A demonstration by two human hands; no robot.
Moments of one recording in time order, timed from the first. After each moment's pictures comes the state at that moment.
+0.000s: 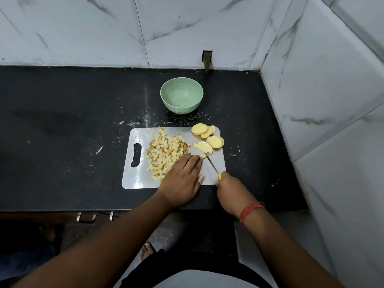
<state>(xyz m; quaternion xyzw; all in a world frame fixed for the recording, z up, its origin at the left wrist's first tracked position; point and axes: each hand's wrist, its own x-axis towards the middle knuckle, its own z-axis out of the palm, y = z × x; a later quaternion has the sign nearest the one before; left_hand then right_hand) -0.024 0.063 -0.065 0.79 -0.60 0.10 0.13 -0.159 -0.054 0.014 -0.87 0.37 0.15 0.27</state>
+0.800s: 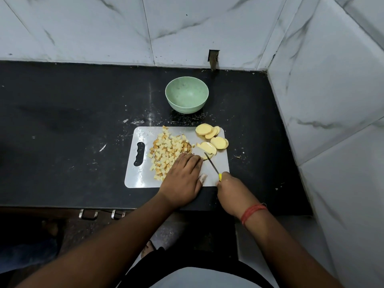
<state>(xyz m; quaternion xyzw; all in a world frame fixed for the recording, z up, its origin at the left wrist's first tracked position) -0.022 0.066 -0.066 0.81 -0.56 0.09 0.14 -0.153 -0.051 0.027 -0.88 0.36 0.16 0.29</state>
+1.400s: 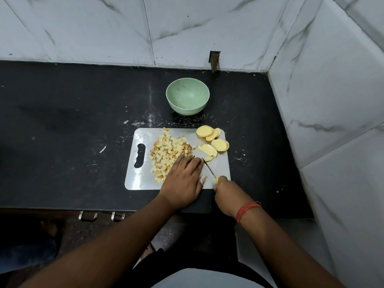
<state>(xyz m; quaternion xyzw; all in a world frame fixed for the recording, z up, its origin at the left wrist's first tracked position) -0.021 0.065 -0.065 0.82 -0.56 0.09 0.12 -0.140 -0.048 0.018 -0.86 0.37 0.24 0.25</state>
